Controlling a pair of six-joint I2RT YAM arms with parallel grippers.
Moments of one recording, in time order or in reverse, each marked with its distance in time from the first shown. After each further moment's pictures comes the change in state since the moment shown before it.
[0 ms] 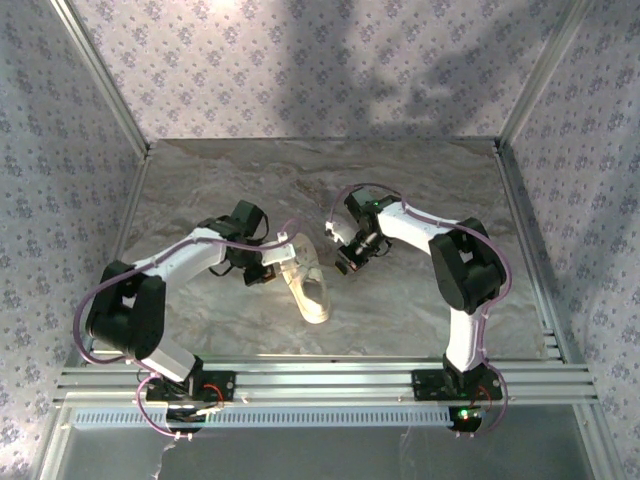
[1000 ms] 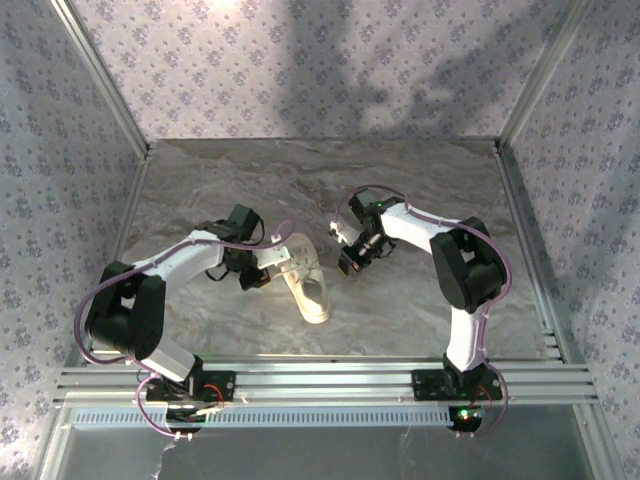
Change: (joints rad) left arm 0.026 -0.003 -0.037 -0.019 -0.033 -0.069; right arm -0.023 0.000 -0.030 0.016 -0.013 0.030
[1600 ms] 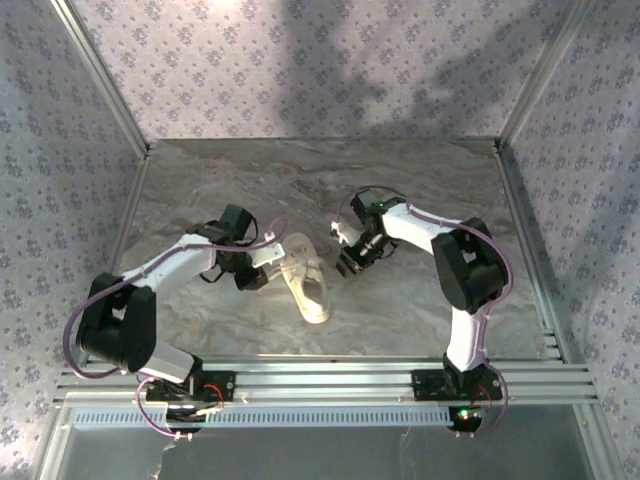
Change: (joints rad) left arm 0.027 -0.086 -0.027 -0.003 0.004 -0.041; right arm -0.007 -0.019 -0.007 -0.012 -0.047 0.007
